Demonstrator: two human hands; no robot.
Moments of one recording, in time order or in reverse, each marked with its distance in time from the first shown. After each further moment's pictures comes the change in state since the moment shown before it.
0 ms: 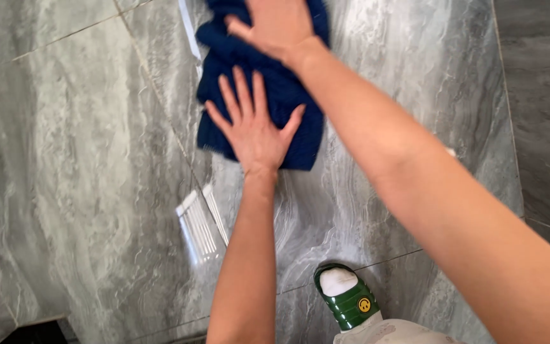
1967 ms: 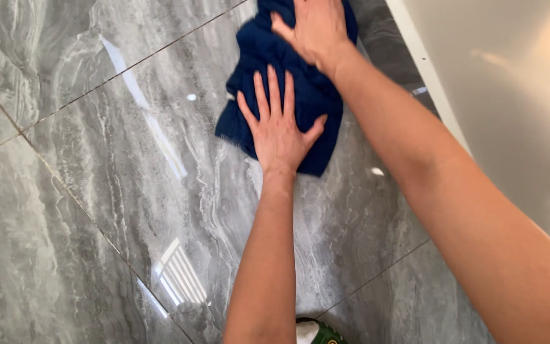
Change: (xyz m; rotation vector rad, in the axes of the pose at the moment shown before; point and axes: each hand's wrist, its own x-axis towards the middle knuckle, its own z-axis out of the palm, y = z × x) left_hand 0.080 0.178 0.062 -0.172 -0.009 0.320; right_hand -0.036 0.255 -0.097 -0.486 -0.155 0.148
